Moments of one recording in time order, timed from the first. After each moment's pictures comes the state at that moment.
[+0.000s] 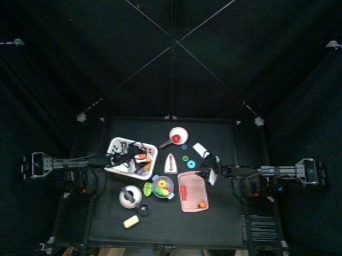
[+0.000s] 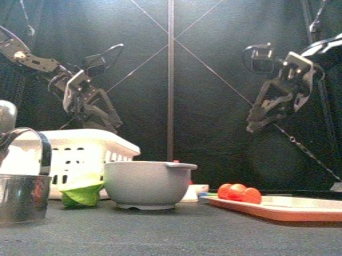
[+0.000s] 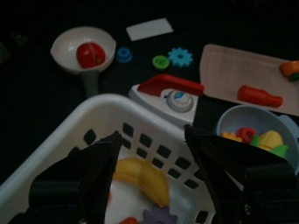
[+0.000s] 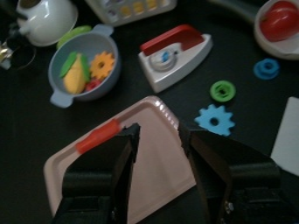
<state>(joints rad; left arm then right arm) 0.30 -0.41 1.04 -0.05 -0.19 0.00 -0.07 -0.56 1.04 -0.54 0.17 0.83</state>
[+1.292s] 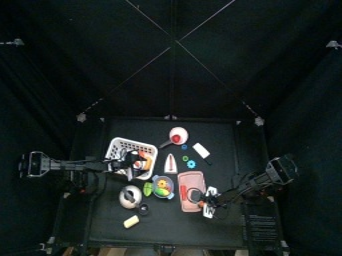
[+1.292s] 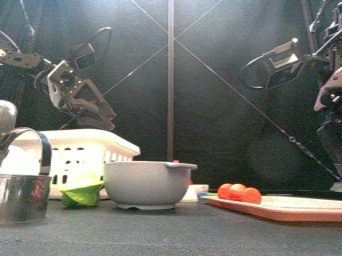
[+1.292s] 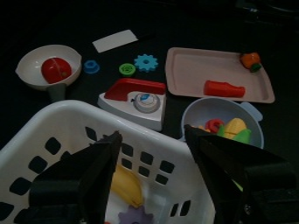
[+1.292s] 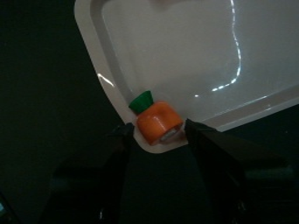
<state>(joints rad) 0.19 -0.44 1.12 -0.03 -0.29 0.00 0.42 -0.12 0.82 -0.20 0.58 0.83</state>
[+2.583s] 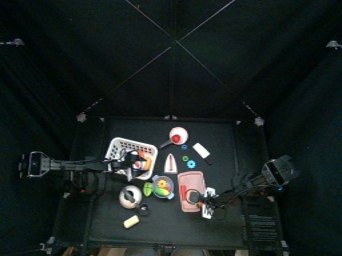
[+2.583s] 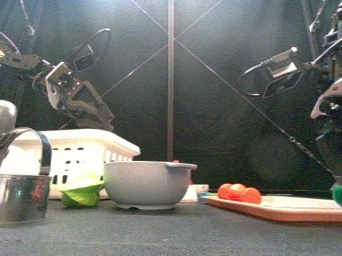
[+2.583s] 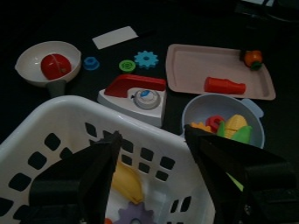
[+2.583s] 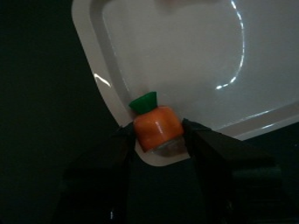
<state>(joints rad) 0.20 -0.44 1.13 -0.03 -0.29 0.00 0.41 -0.06 0.80 -0.22 0.54 0.83</state>
